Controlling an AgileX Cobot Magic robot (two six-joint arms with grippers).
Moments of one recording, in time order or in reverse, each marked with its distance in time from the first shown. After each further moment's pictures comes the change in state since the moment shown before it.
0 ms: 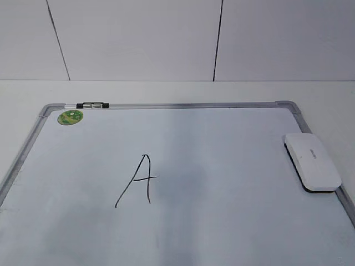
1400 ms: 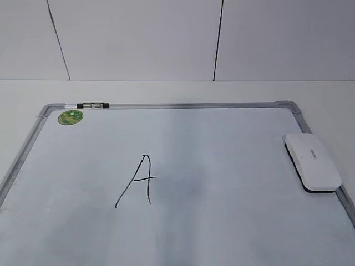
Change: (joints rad) left arm 0.000 -0.077 0.000 -0.002 0.004 0.000; right arm 0.000 -0.129 0.000 -0.023 0.002 0.000
